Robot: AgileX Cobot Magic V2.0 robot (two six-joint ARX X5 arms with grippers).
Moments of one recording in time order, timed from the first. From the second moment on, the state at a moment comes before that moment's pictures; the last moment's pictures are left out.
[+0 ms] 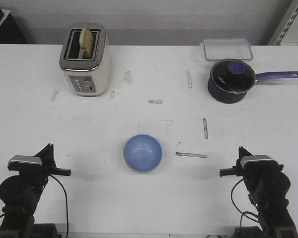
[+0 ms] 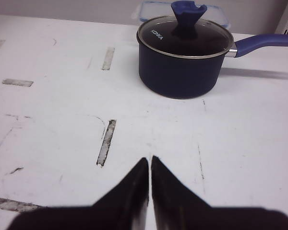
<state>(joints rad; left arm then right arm) 0.03 0.37 0.47 -0.19 0.05 0.11 0.06 0.48 0.52 -0.40 -0.01 -0.02</state>
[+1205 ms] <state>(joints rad) 0.03 0.03 0.14 -0.06 0.02 0.03 0.06 0.48 0.52 -0.40 0.00 -0.02</state>
